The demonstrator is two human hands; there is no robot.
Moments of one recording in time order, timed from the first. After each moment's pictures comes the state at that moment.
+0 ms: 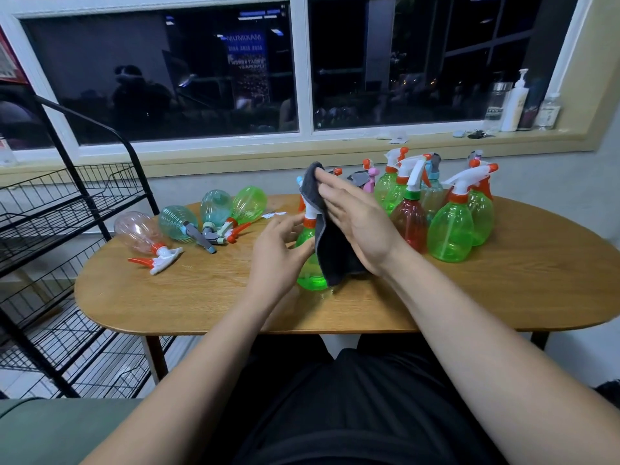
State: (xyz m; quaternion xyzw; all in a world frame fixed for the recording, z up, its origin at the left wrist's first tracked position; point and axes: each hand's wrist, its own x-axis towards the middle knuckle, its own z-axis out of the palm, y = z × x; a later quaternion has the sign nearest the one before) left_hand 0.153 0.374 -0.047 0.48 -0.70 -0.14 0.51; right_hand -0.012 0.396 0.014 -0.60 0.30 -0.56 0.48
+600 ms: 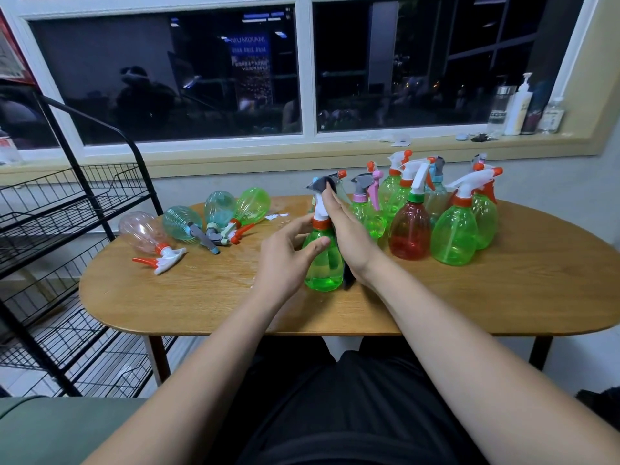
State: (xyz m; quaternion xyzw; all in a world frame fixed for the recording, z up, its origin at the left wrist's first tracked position) left_hand 0.151 0.375 -0.047 0.47 -0.69 -0.21 0.51; right_hand 0.008 0.383 -0.010 -0.61 0.40 -0.54 0.42
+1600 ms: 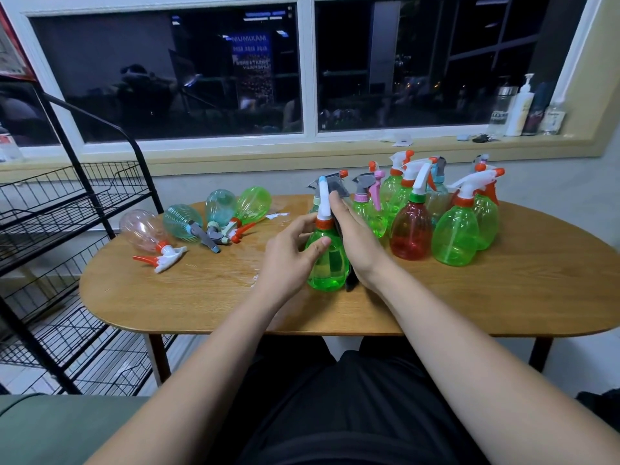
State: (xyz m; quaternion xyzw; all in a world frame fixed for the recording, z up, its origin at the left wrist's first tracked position) left_hand 0.152 0.370 -0.052 0.43 -0.72 -0.24 0.49; right_hand 0.003 0.376 -0.019 -0.58 0.39 -0.56 0.43
